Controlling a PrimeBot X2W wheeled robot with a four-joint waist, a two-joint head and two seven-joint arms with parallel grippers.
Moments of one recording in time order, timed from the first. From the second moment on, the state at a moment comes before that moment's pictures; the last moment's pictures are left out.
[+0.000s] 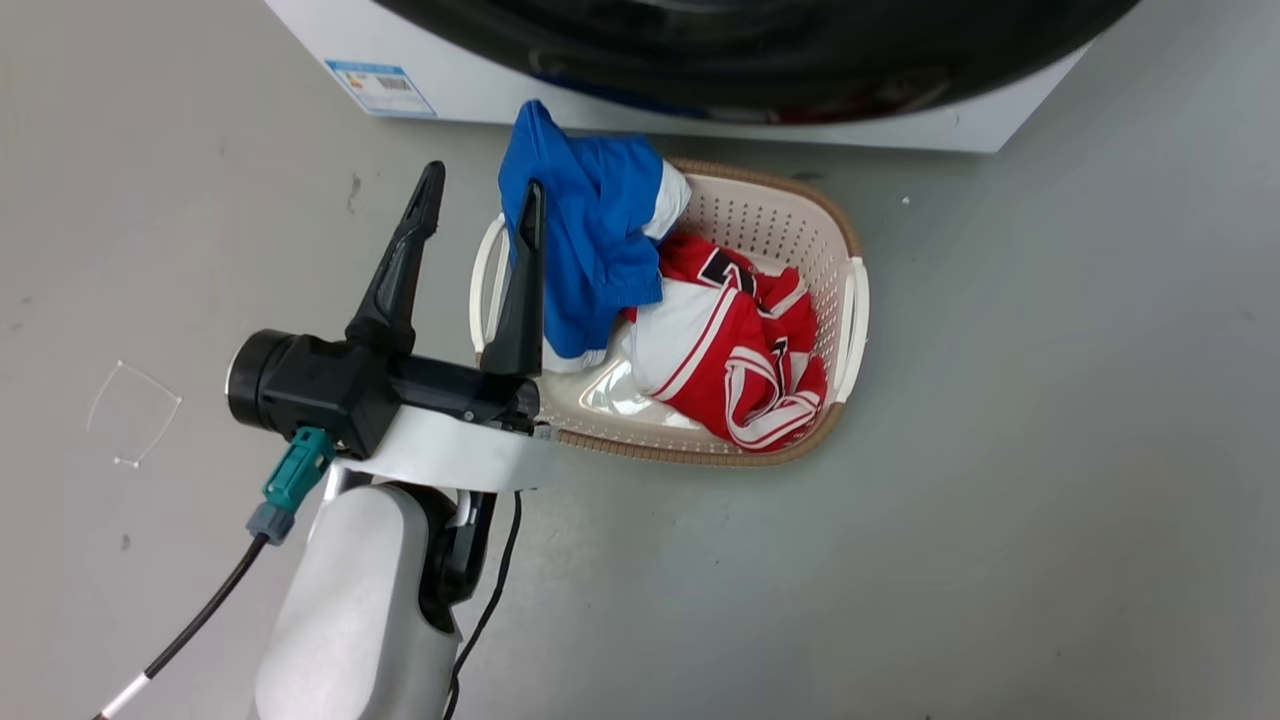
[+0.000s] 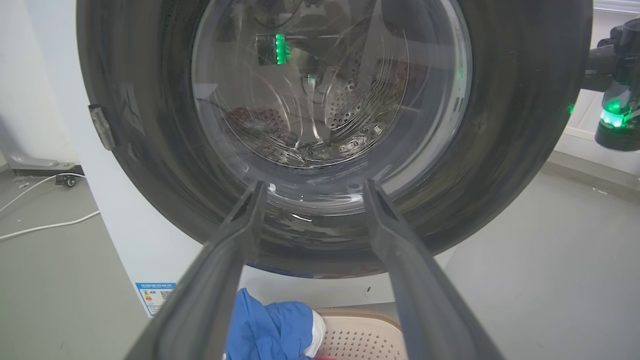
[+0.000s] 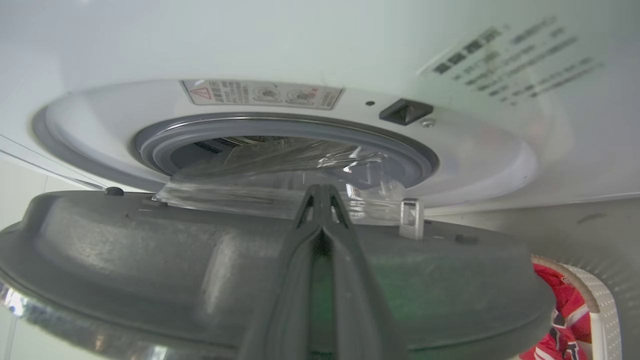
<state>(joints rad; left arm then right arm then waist) -0.41 0.05 -0.19 0.04 -0.19 -0.07 -0.26 -1.41 -0.38 0.29 1.00 1.56 0.13 0.61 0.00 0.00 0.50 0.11</state>
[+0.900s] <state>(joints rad) -0.21 0.05 -0.17 0.14 -0.18 -0.10 -0.26 -0.97 -0.21 0.33 0.88 1.64 0.13 0.74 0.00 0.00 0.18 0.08</state>
